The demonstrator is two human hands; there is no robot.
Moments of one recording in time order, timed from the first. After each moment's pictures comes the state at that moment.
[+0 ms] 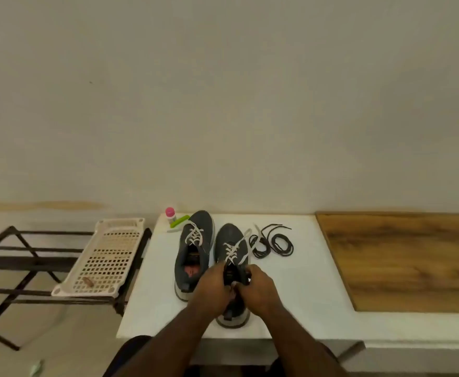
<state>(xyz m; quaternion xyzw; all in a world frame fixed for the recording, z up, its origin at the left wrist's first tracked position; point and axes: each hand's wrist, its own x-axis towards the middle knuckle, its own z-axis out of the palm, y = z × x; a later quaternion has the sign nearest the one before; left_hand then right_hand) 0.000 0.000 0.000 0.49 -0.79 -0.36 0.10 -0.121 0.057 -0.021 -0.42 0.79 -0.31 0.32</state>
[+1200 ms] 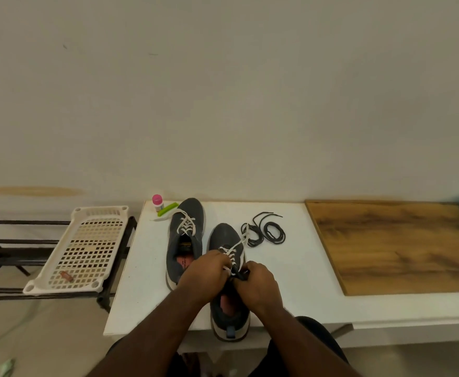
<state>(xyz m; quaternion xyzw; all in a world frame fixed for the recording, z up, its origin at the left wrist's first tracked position) 0.008 -0.029 -0.008 0.36 -0.89 -0.28 0.06 -0.109 0.062 -0.023 -0.41 0.85 -0.23 0.25</state>
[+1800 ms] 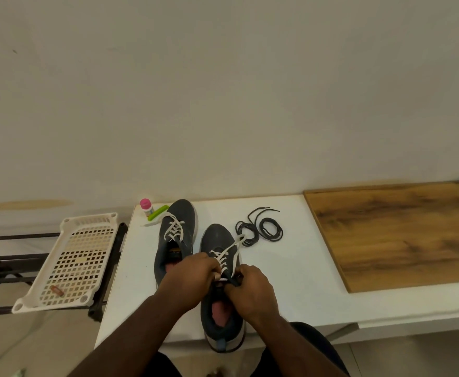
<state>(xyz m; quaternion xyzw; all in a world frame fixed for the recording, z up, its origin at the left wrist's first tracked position) 0.005 -0.043 0.000 0.34 -0.91 -0.22 0.03 -0.122 0.062 -0.037 -0.41 0.83 -0.27 0.26</state>
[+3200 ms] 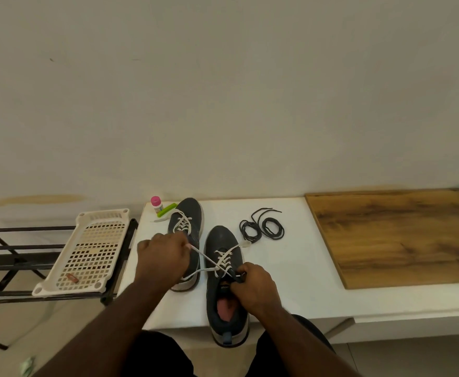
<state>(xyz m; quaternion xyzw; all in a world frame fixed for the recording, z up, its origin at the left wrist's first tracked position) 0.048 -0.052 0.027 0.50 -0.86 -0.07 0.07 -0.120 0.077 -0.029 -0.42 0.82 -0.26 0.29</state>
